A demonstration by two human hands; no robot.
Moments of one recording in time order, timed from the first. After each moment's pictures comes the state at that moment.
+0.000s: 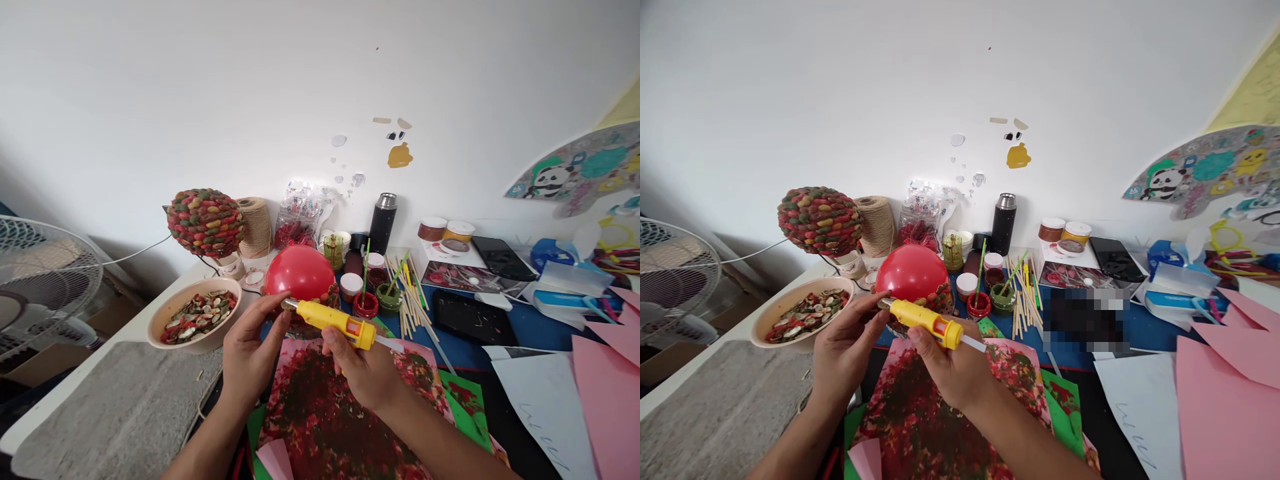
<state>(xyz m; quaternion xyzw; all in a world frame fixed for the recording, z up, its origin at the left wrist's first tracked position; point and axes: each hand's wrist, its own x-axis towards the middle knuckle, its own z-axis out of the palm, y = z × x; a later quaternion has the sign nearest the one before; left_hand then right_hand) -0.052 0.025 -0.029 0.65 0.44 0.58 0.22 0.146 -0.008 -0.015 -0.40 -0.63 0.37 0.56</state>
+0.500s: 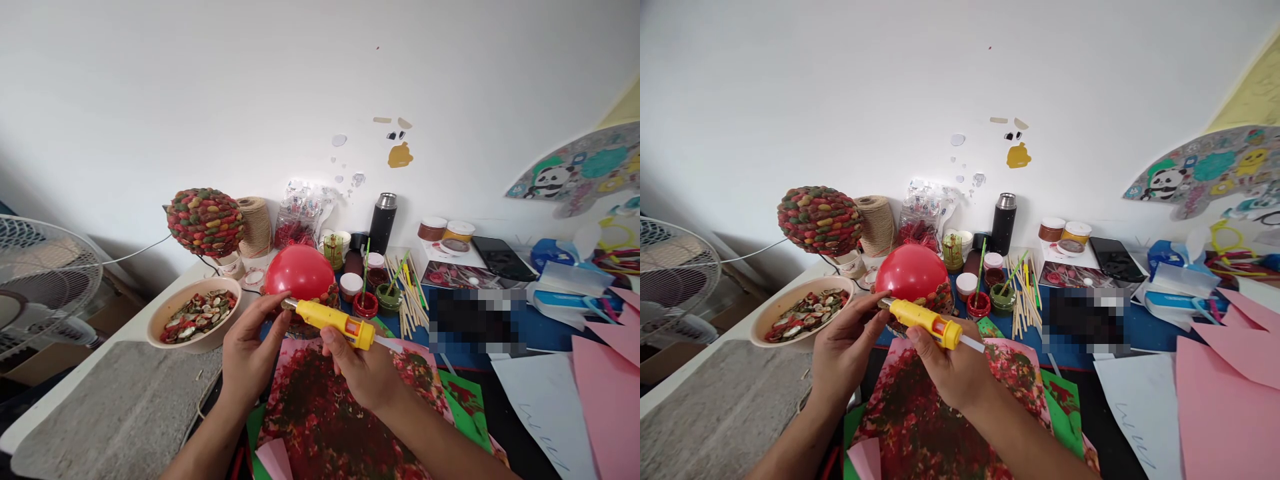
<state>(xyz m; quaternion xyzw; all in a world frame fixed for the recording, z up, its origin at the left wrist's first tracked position) -0.051 0.025 -0.027 0.65 0.44 0.58 0.22 0.146 -0.010 -0.013 -0.42 -0.63 0.36 0.54</state>
